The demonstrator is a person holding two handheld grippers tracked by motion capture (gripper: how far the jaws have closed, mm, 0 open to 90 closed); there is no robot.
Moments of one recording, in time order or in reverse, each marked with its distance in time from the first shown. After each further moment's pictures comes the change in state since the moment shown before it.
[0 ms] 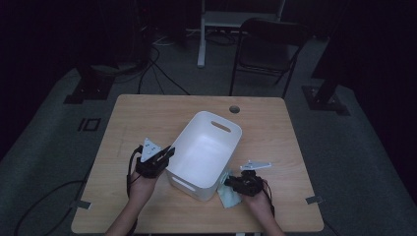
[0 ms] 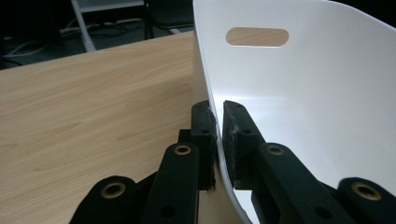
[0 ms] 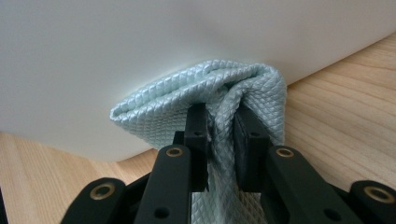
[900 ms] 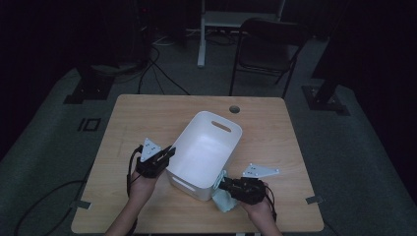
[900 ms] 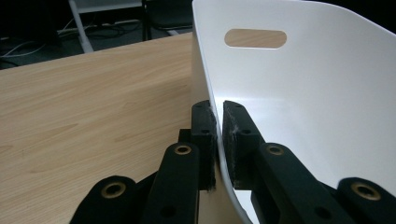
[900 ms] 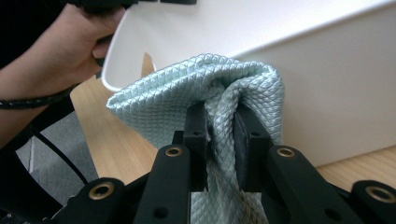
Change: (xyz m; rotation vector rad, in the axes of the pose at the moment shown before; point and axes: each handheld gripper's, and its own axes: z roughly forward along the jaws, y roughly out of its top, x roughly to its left) left arm 0.001 0.000 0.001 -0.003 -0.026 0.000; right arm 0.055 0.016 -0.046 -0.170 0.126 -0.117
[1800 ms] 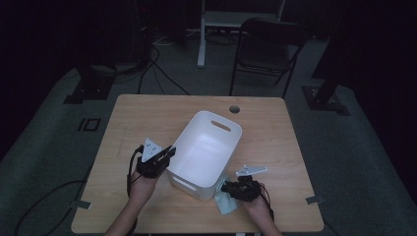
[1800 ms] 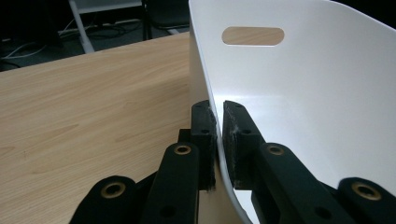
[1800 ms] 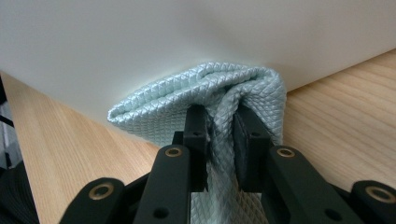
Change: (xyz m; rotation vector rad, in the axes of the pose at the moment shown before) left arm -0.002 0.000 0.000 0.004 0.014 0.009; right arm -0.040 -0.033 0.037 0.210 -0.089 0.061
